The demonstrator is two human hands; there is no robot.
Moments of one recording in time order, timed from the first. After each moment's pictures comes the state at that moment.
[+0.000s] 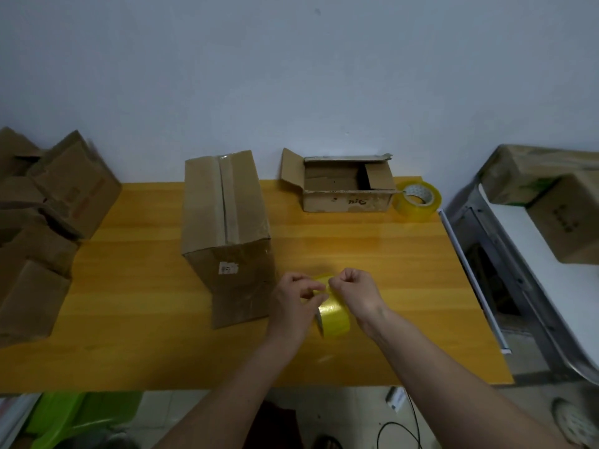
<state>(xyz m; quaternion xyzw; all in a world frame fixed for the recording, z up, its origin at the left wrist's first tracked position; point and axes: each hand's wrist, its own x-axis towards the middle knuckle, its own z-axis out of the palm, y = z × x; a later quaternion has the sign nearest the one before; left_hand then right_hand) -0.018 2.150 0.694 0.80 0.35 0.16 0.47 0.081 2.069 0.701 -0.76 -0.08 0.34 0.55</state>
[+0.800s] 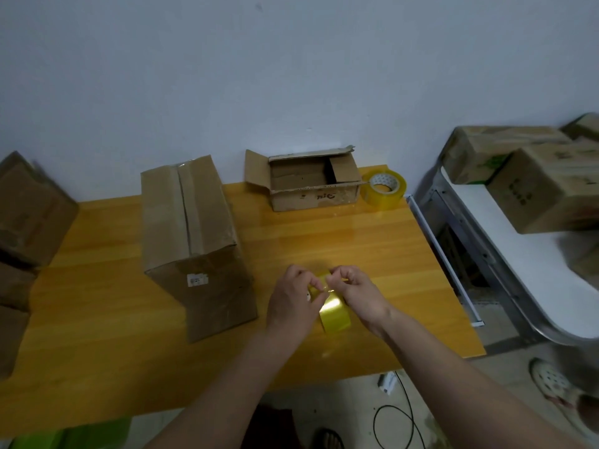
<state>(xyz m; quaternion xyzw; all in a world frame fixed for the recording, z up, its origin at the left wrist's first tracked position) 0.018 2.128 0.693 0.90 0.24 0.09 0.36 0.103 2.019 0.700 -0.73 -0.13 0.35 0.57</state>
